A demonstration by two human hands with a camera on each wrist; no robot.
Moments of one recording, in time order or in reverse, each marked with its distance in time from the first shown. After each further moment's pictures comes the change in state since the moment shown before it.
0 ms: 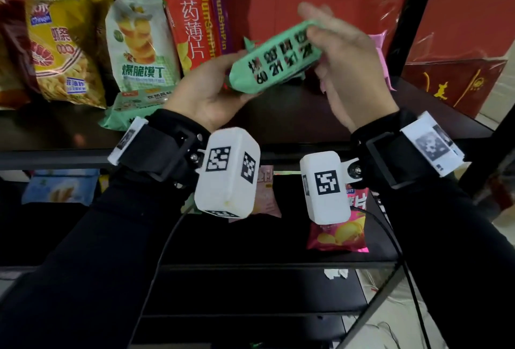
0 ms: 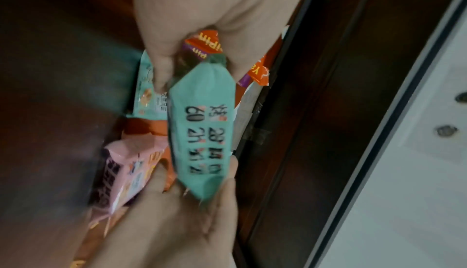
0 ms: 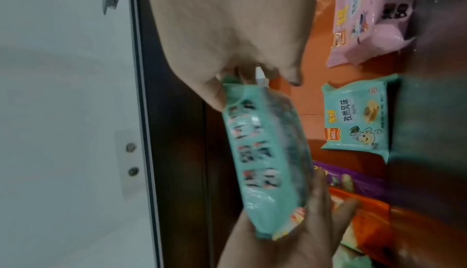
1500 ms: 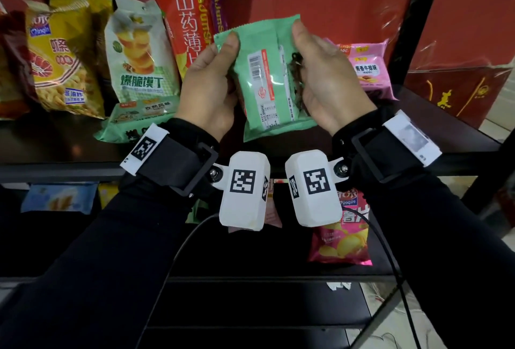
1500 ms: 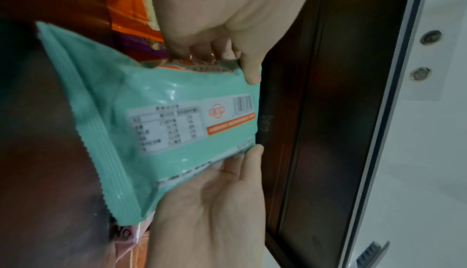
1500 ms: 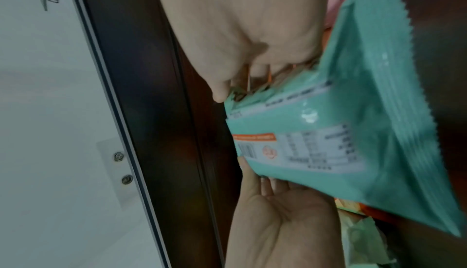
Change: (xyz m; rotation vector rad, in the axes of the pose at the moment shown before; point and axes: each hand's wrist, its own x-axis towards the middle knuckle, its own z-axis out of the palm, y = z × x) left_hand 0.014 -0.010 0.000 0.053 -0.007 0.413; right_hand 0.018 0.010 0.016 0.148 -0.039 0.130
